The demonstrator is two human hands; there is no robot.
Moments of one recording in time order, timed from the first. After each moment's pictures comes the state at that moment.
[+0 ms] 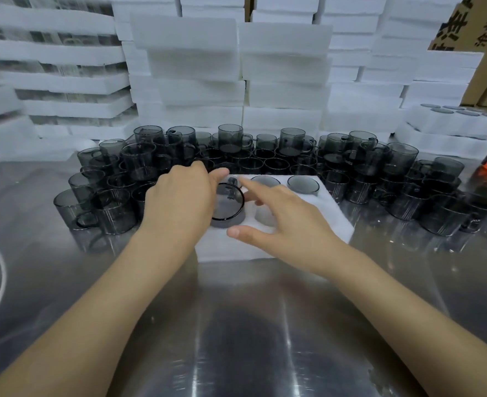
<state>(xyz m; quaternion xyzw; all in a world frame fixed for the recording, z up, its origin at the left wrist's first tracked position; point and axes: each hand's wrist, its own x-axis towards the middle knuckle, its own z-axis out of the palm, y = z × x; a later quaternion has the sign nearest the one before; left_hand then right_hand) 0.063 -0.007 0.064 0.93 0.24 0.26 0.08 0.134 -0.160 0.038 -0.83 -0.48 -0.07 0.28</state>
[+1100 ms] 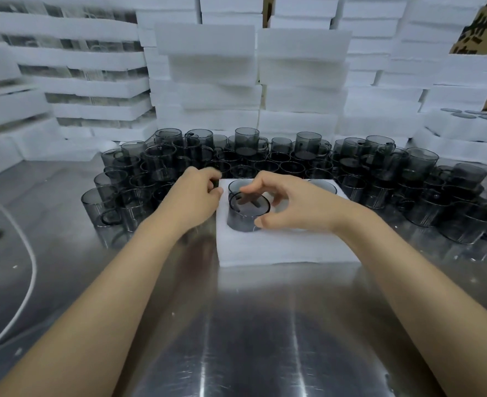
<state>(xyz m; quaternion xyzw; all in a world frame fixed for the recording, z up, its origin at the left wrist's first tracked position) 0.073 0.036 0.054 0.93 0.19 0.17 0.26 0.171 -0.141 0.062 -0.75 -0.53 0.16 0.36</state>
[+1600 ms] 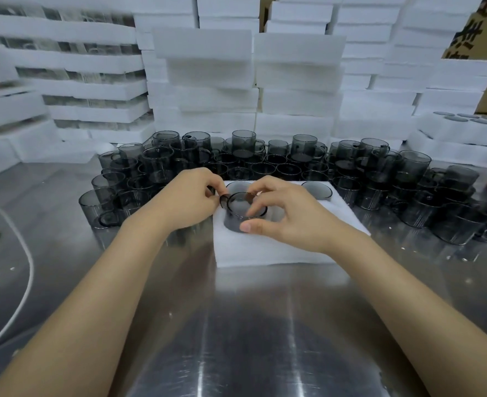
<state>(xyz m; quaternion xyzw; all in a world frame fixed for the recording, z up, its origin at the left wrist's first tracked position) 0.062 0.040 0.066 0.95 0.09 0.14 0.27 0.153 -0.143 0.050 -0.77 -0.54 0.00 0.34</state>
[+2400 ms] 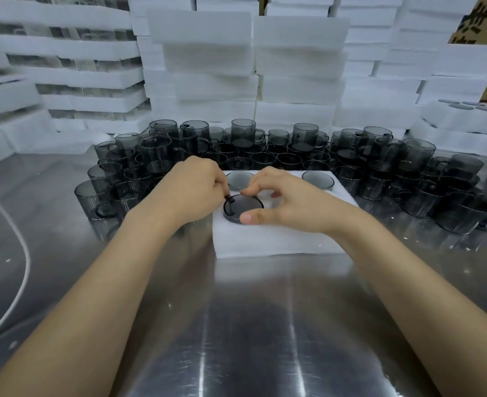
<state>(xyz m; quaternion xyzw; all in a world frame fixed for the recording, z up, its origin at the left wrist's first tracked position) 0.064 0.027 0.069 0.97 0.11 0.15 0.15 0.162 -0.140 0.052 -0.80 -0.50 0.09 0.32</state>
